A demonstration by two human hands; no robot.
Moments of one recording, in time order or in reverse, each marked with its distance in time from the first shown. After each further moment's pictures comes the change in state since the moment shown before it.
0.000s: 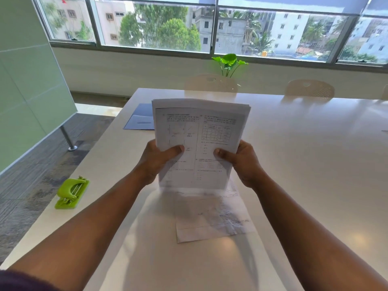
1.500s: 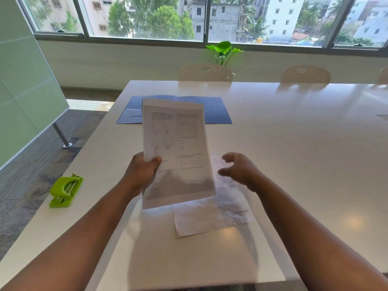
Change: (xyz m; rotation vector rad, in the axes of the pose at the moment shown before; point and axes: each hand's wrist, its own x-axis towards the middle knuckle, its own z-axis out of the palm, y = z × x) left_hand -0.019 -0.041 -0.014 0.231 0.186 -0.204; right_hand -0.017 0.034 -0.017 -0.731 -0.018 0.354
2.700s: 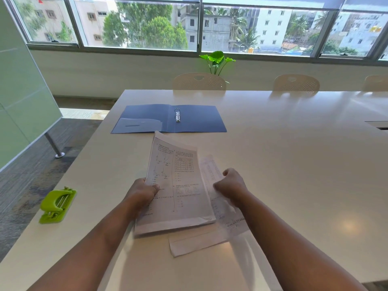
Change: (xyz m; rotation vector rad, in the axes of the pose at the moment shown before) left_hand 0.002 -0.026 0.011 0.143 -0.078 -0.339; right_hand 0.007 0.007 0.039 0.033 0.158 0.272
